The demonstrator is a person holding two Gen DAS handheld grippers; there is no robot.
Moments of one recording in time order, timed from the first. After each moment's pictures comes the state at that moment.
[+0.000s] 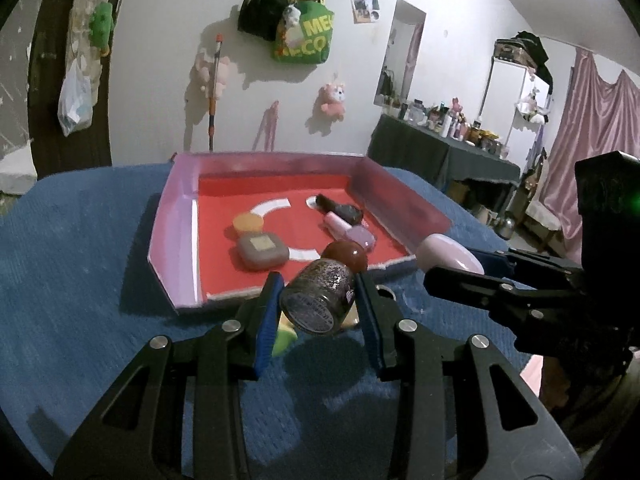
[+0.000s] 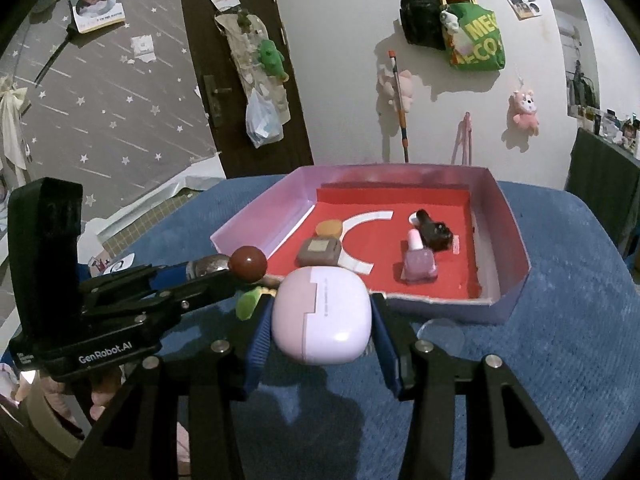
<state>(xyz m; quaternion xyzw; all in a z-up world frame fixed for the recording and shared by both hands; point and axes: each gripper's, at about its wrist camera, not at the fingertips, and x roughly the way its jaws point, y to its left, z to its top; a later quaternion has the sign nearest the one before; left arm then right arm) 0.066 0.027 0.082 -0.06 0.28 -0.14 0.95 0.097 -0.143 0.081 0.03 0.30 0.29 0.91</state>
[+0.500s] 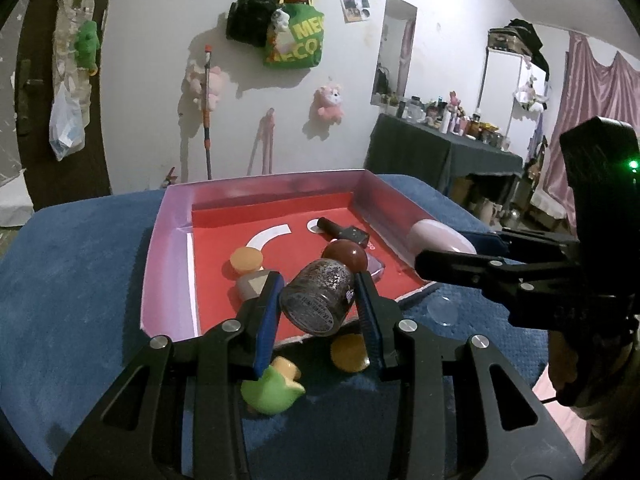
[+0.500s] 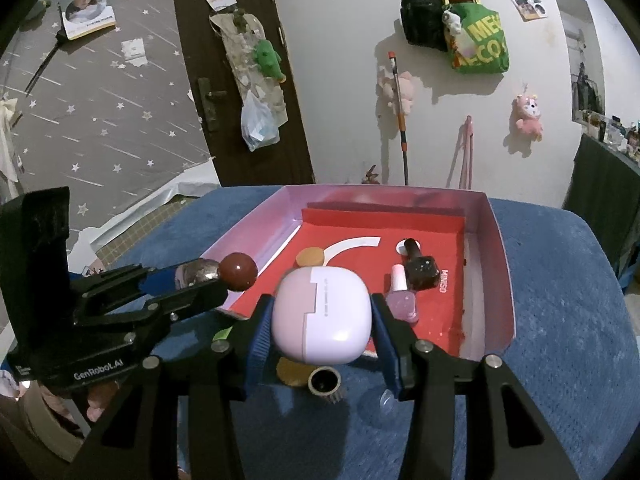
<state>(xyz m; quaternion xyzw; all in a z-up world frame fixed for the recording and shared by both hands) 0.104 0.017 0.096 -0.03 0.28 -0.14 0.95 0.146 -0.151 0.099 0.02 0.31 0.29 0.90</state>
